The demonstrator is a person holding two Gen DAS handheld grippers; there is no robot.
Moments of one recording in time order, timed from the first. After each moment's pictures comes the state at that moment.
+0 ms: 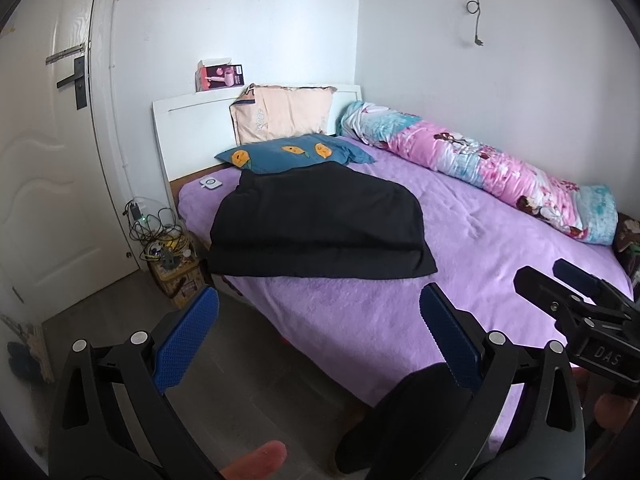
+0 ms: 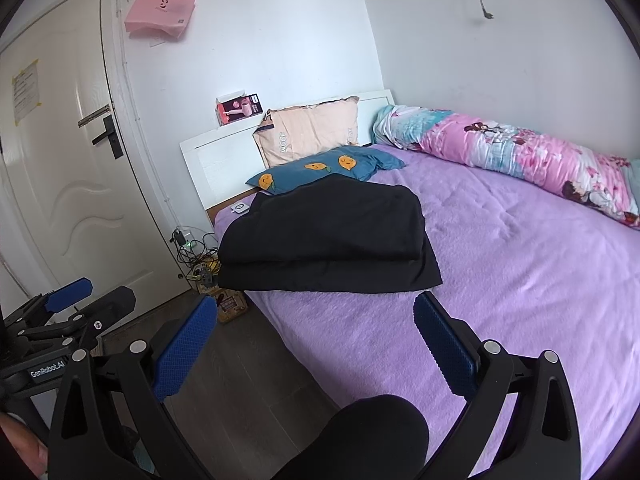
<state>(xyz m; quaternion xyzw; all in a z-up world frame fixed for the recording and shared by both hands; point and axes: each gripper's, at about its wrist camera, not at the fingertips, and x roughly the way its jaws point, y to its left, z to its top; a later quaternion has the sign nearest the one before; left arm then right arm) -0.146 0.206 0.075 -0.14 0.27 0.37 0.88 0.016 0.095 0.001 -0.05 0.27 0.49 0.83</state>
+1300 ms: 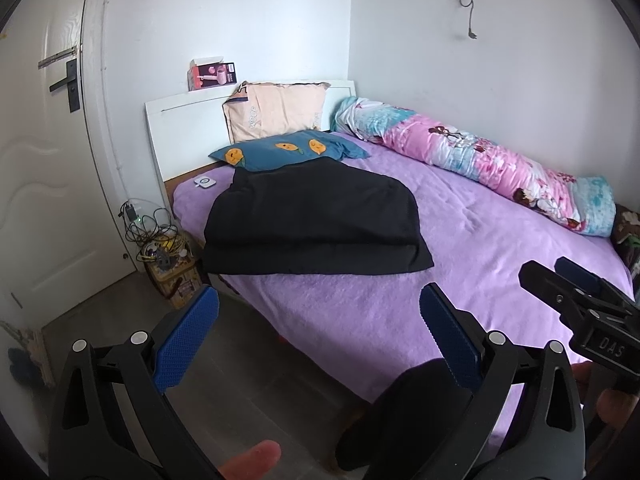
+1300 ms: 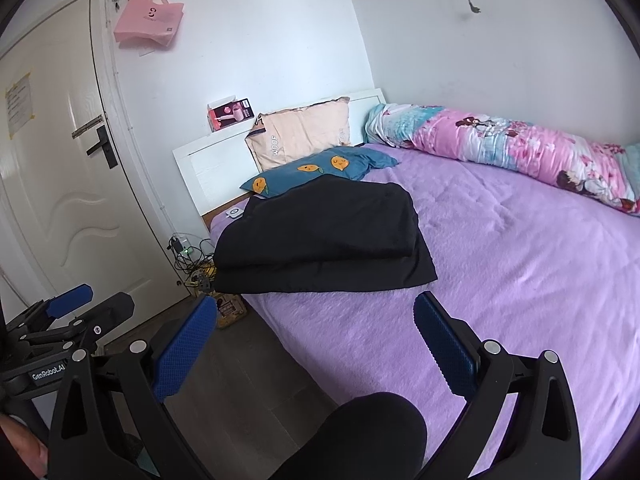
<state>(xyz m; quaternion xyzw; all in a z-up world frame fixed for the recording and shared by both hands) -0.137 0.204 0.072 -0.14 0.28 0.37 0.88 0.028 0.085 -0.005 -0.03 0.28 0.48 0.83</state>
